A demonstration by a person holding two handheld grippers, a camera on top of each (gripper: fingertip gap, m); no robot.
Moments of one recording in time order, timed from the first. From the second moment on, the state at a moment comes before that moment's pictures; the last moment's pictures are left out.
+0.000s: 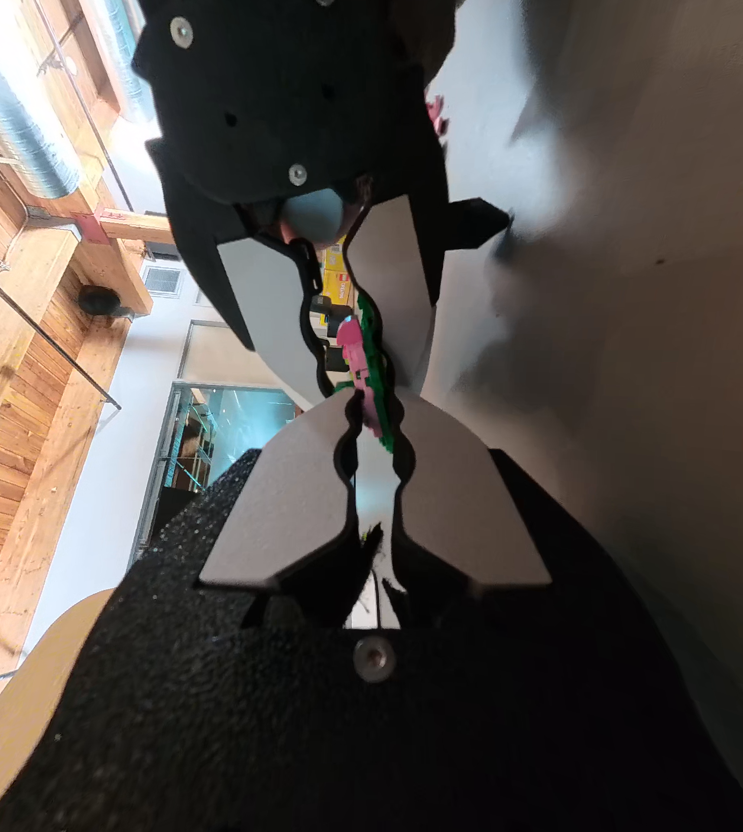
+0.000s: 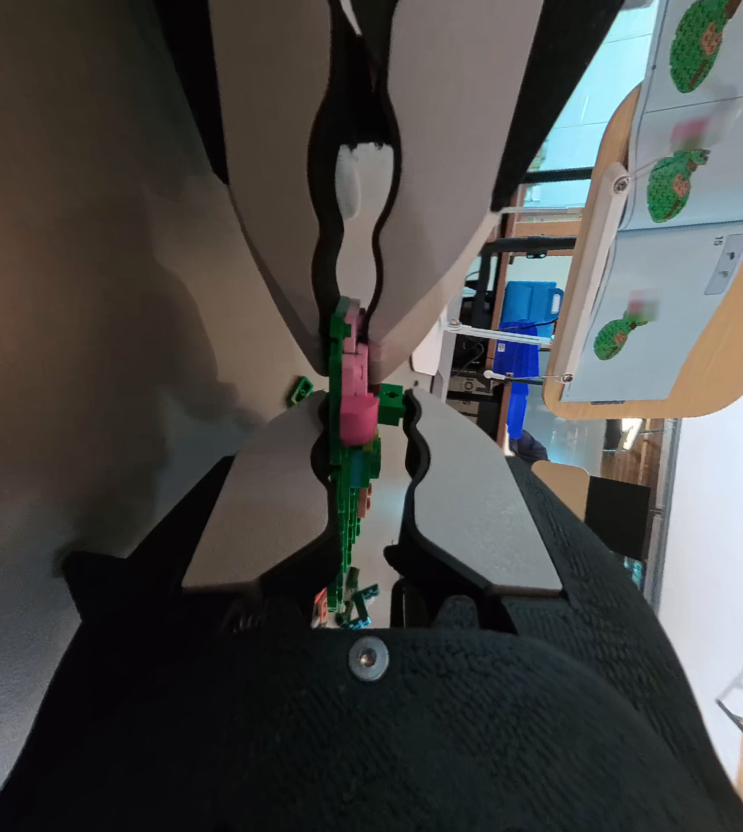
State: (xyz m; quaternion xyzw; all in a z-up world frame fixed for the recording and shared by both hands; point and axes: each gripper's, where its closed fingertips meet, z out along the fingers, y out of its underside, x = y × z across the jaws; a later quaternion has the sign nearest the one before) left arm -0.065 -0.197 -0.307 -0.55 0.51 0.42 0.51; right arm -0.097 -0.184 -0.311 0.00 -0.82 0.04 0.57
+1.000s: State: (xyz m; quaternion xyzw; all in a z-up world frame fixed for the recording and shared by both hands) left arm -0.062 -0.195 -0.296 -0.62 0.42 0.29 0.60; right arm -0.078 -0.193 -0.305 -0.06 -0.84 0.26 0.47
